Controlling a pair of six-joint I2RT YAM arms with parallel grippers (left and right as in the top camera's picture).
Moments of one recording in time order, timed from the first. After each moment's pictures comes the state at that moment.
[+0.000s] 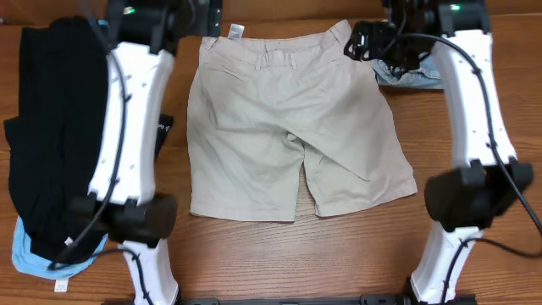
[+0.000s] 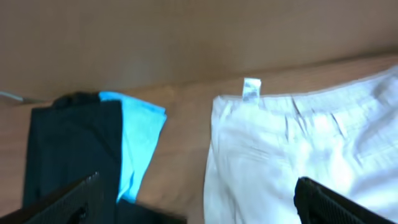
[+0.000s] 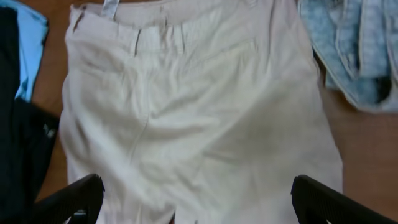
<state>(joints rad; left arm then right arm) -0.20 2.06 2.53 -1.24 -0.24 0.00 0.07 2.10 2.31 -1.35 -0.34 0.15</state>
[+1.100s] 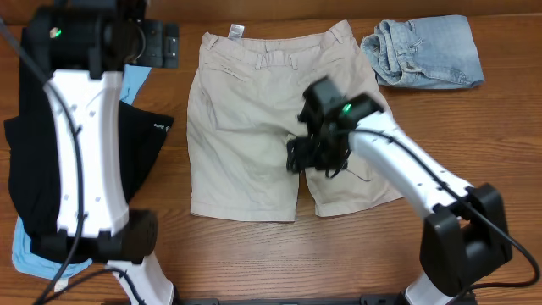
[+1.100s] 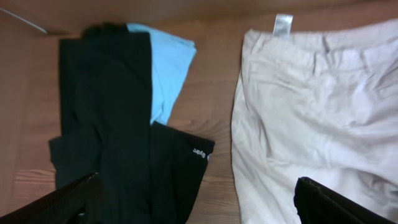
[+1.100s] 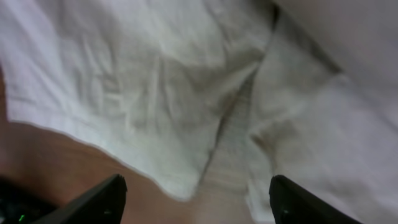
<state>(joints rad) -0.08 1.96 2.53 -1.53 -0.19 0.00 0.51 1.81 1.35 -0.98 -0.30 0.35</state>
